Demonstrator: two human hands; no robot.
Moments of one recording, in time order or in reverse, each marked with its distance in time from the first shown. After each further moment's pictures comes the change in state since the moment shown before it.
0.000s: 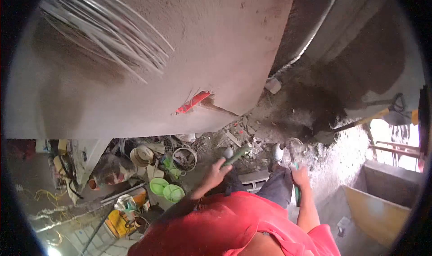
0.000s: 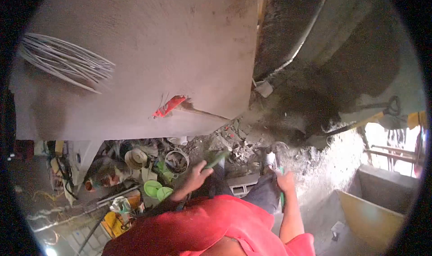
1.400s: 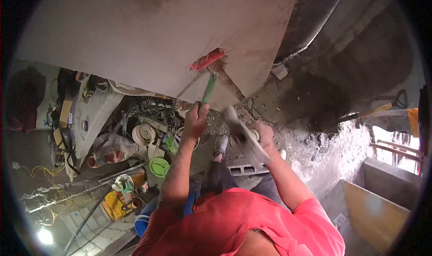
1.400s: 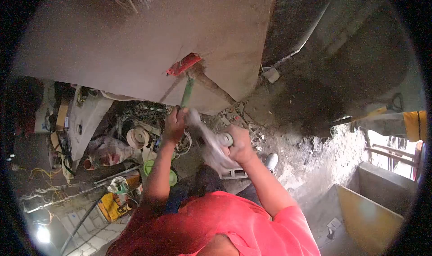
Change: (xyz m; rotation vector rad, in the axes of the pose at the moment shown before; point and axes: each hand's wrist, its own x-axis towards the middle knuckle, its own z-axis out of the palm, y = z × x) left_hand 0.020 -0.008 -0.083 -0.136 0.461 0.052; right_hand -0.002 -0.288 -0.031 0.742 -0.095 -0.801
